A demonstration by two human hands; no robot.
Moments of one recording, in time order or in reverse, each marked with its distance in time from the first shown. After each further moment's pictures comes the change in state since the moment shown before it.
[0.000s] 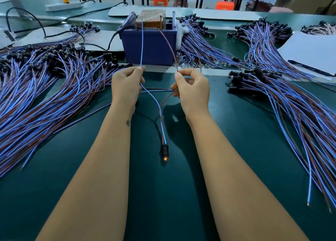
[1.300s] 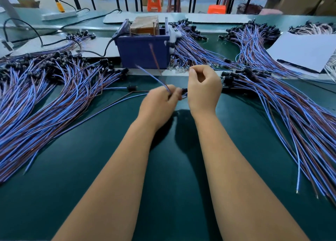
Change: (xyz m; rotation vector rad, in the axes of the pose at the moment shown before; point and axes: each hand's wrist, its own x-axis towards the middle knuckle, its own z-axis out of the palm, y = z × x) left_hand -0.051 -0.003 0.039 0.630 -0.418 0.373; right_hand 0.006 -0.009 -0.024 -0.193 0.290 -0.181
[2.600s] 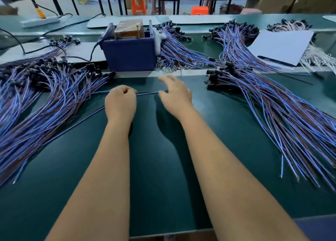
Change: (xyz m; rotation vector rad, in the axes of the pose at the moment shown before) left_hand -0.002 -0.020 -0.030 -0.096 0.285 -0.449; right_hand -0.002 0.016 0.009 -0.618 -0.584 -0.079
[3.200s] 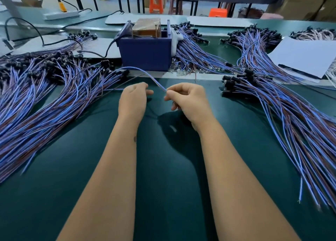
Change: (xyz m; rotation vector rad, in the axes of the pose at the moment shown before) left_hand 0.009 0.002 0.003 -0.346 -0.086 -0.166; right_hand -0.017 -0.008 -0.010 0.838 -0.024 0.039
